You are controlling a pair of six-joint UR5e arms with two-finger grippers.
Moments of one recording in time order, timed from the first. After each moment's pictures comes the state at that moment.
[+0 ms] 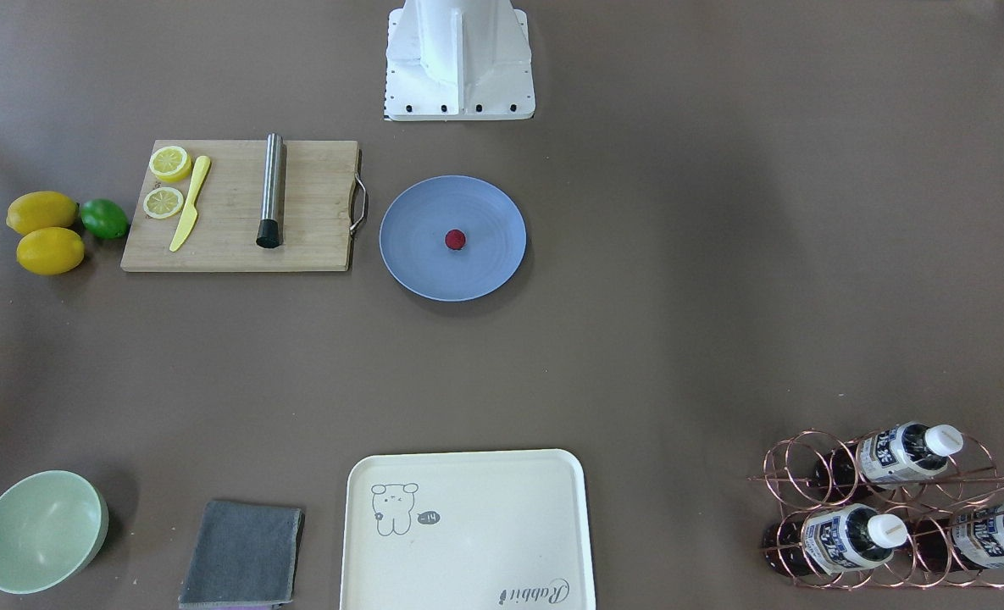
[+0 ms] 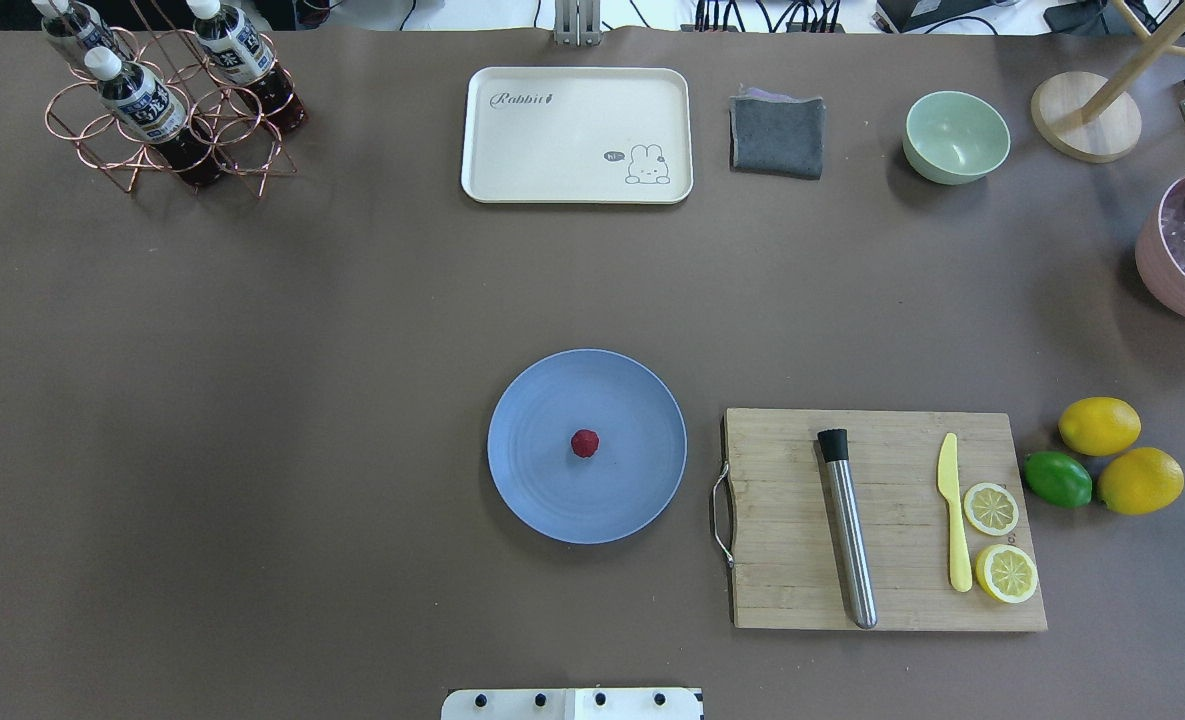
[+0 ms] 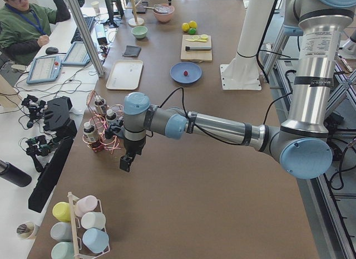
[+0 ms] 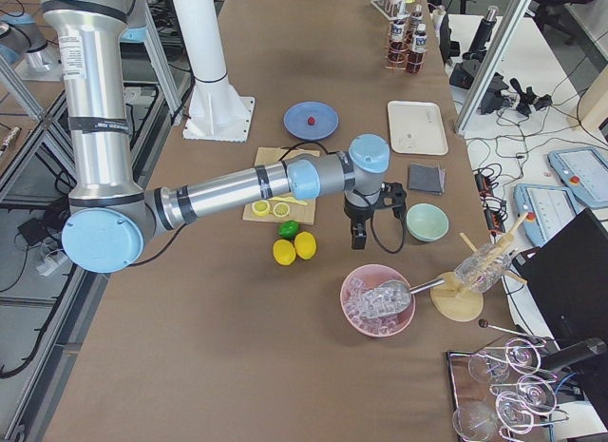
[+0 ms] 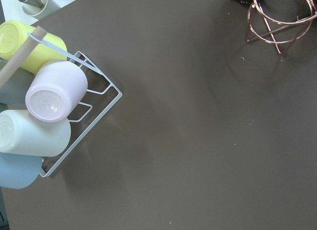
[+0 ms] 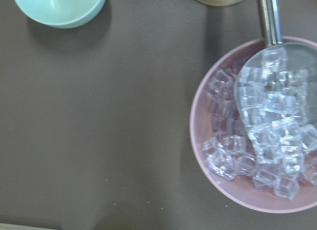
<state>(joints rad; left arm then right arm) -1.49 -1.65 -1.65 -1.69 -2.17 0.09 1.44 -1.54 1.77 -1.61 2.35 0.18</state>
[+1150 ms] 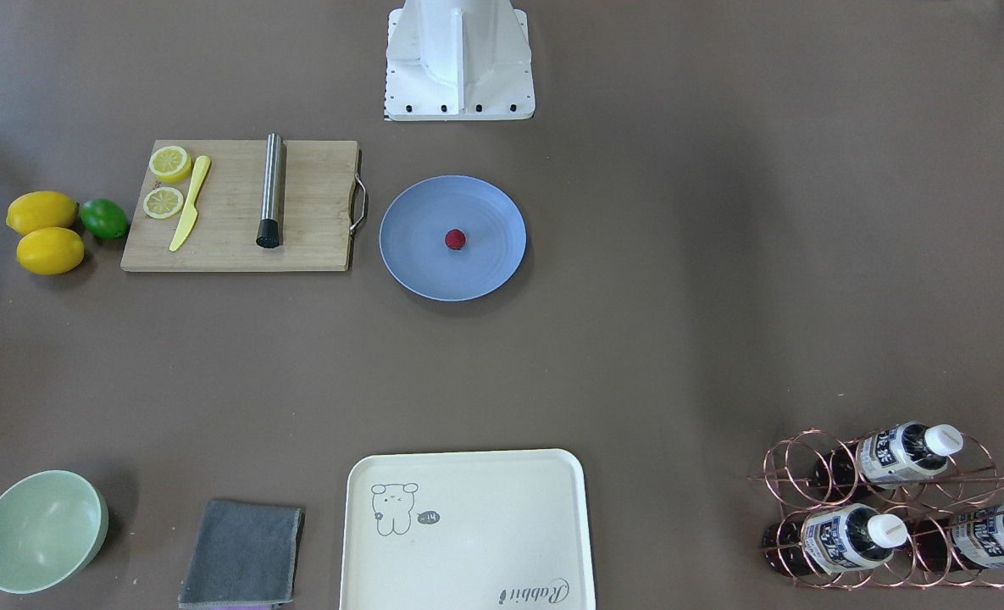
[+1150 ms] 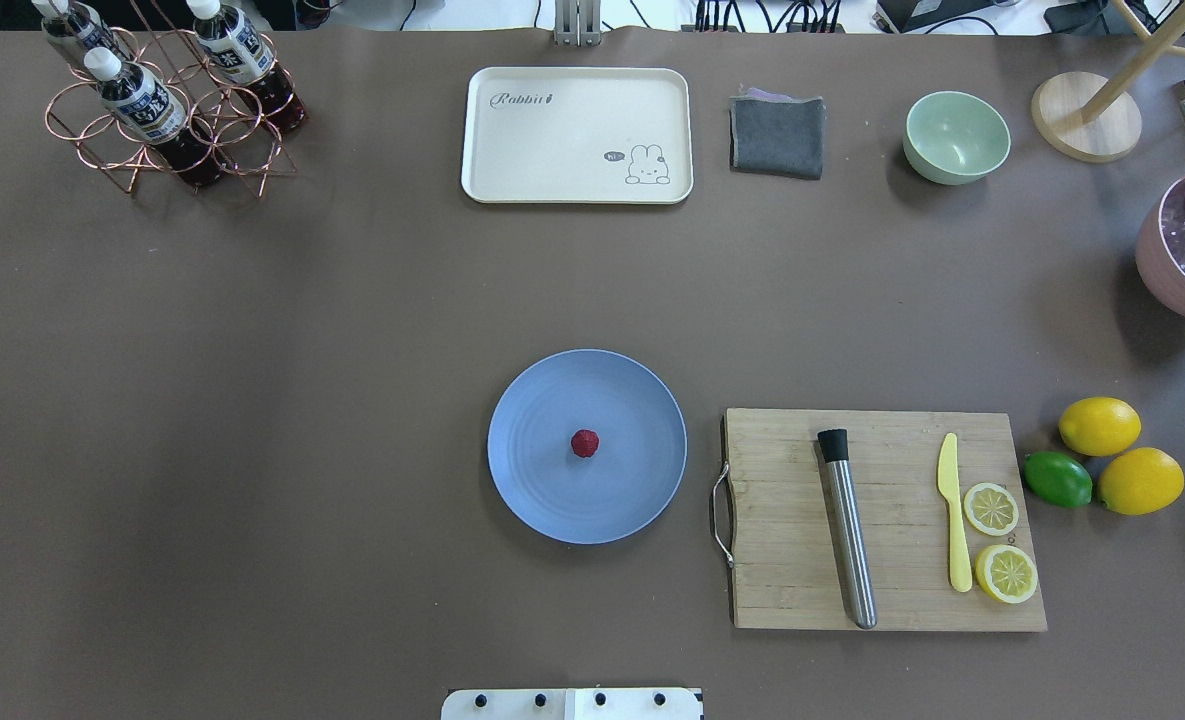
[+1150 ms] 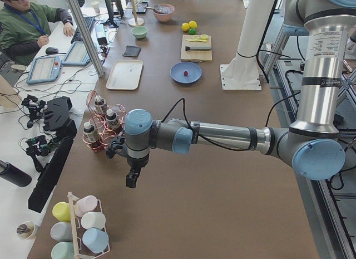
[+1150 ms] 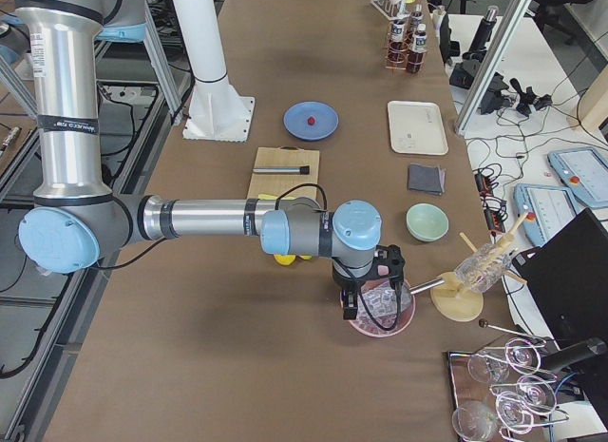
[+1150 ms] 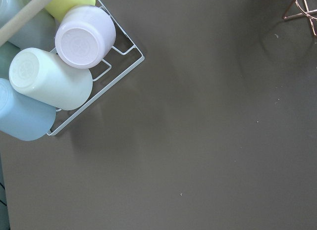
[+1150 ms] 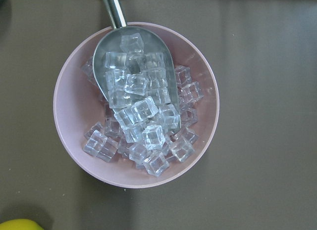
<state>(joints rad) -1.57 -1.62 -1.62 -1.69 -2.21 0.09 1.63 -1.57 1.64 -1.60 2.35 -0.04</state>
